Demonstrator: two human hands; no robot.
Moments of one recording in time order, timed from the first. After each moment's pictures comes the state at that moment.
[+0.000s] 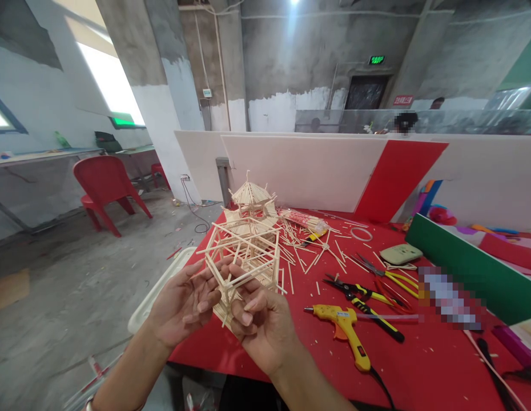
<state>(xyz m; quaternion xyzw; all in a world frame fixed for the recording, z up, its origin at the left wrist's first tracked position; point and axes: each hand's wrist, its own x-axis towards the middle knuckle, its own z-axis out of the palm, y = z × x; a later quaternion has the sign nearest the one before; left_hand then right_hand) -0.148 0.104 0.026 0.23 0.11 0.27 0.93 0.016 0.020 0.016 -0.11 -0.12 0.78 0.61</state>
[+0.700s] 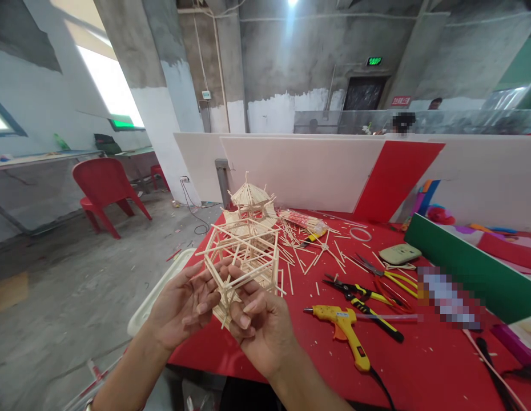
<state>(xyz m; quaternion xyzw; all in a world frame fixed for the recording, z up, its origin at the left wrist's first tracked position) -0.149 0.104 0.022 0.23 0.12 0.27 0.93 0.015 0.018 0.015 -0.11 -0.11 0.77 0.62</state>
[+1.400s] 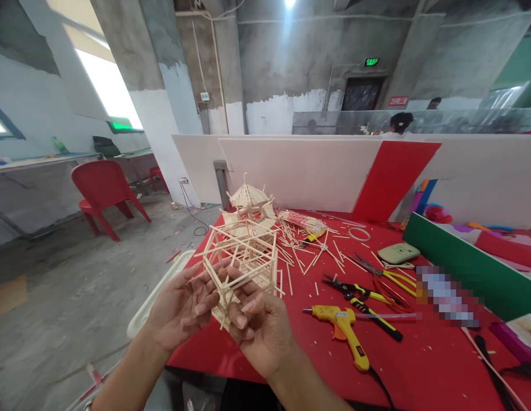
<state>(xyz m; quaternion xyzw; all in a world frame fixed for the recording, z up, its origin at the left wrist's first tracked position) -0.148 0.104 0.026 0.22 0.12 0.27 0.93 0.015 0.017 0.016 -0.12 -0.11 0.77 0.61</state>
